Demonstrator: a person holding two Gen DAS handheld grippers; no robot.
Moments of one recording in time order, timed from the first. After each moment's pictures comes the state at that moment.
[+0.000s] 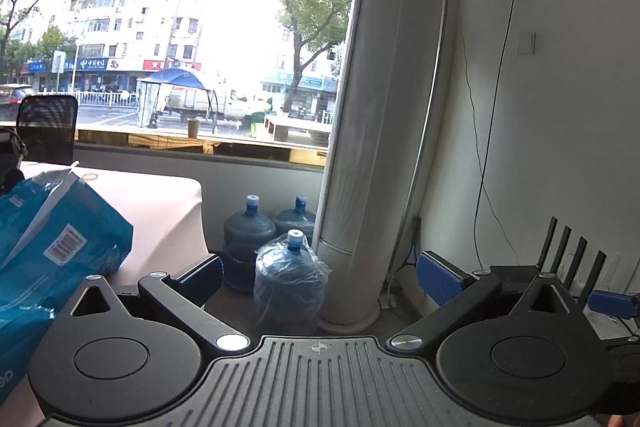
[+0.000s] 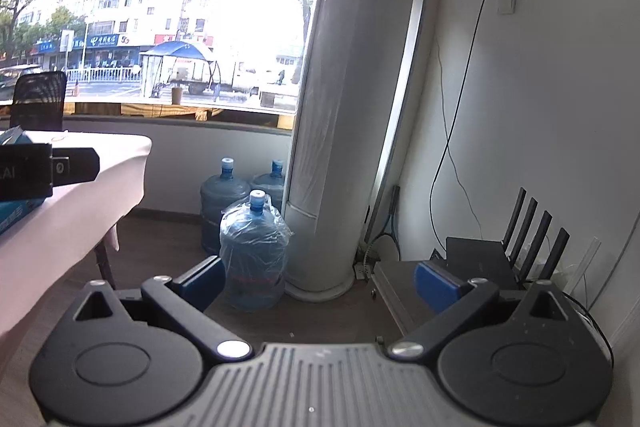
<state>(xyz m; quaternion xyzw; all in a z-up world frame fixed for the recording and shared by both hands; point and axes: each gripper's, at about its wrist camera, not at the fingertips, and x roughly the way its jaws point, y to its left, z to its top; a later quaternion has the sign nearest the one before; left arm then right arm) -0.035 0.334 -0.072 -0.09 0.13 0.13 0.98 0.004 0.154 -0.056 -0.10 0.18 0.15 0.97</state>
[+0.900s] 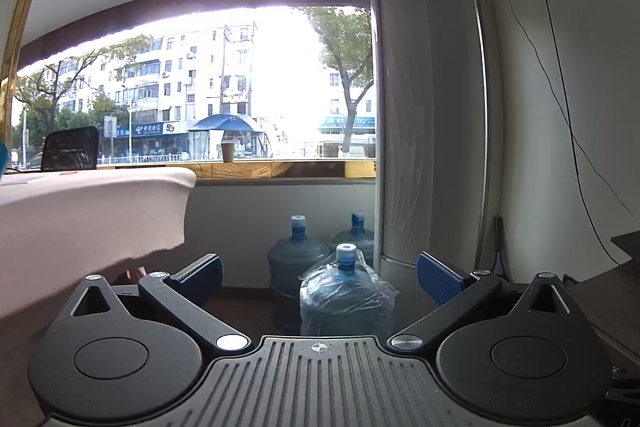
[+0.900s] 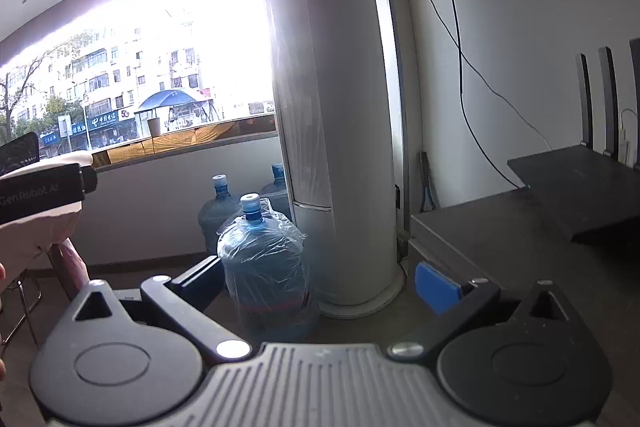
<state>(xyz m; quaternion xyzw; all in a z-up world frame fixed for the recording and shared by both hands) 0.161 0.307 -0.268 -0.01 0.07 0.23 0.97 0.211 0.123 -0.290 0.03 0.17 0.18 0.97</state>
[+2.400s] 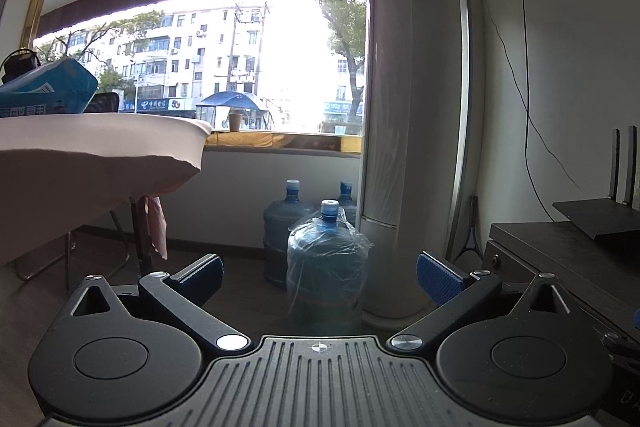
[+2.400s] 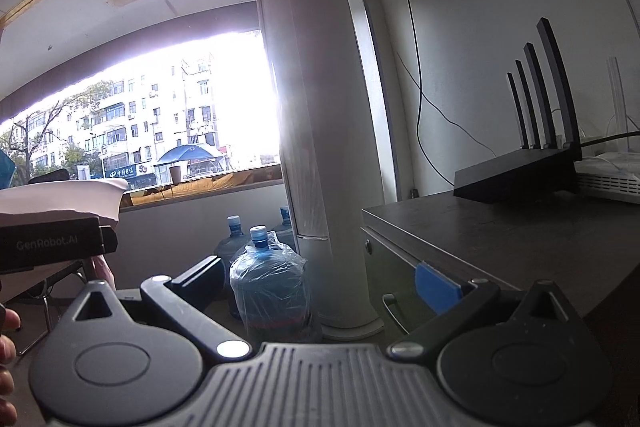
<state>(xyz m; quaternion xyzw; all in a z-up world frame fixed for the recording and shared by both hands) 0.038 0.197 -0.300 -0.05 0.09 0.24 0.97 0.068 0.001 -0.317 0.07 0.08 0.20 0.97</state>
